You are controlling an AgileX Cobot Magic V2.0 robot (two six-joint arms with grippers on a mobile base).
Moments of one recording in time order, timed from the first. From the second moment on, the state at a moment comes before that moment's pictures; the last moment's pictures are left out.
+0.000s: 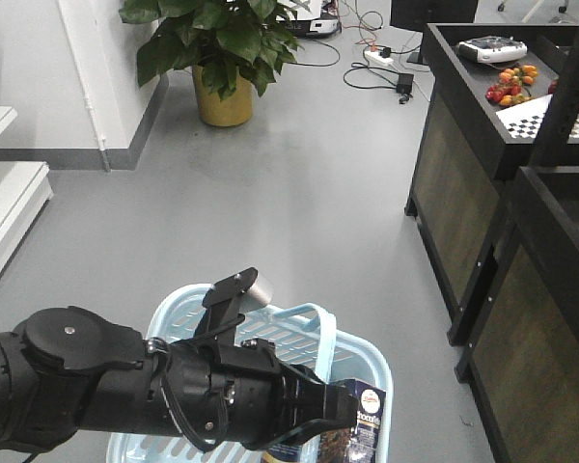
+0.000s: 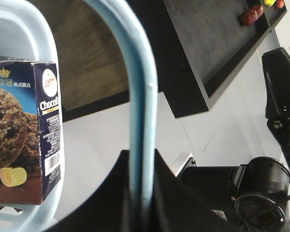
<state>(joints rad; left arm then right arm) -0.78 1.49 -0.79 -1.56 0.50 0.79 0.01 -0.01 0.03 0.11 0.12 -0.09</state>
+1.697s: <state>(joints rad) -0.78 1.49 -0.79 -1.56 0.50 0.79 0.01 -0.01 0.03 0.11 0.12 -0.09</state>
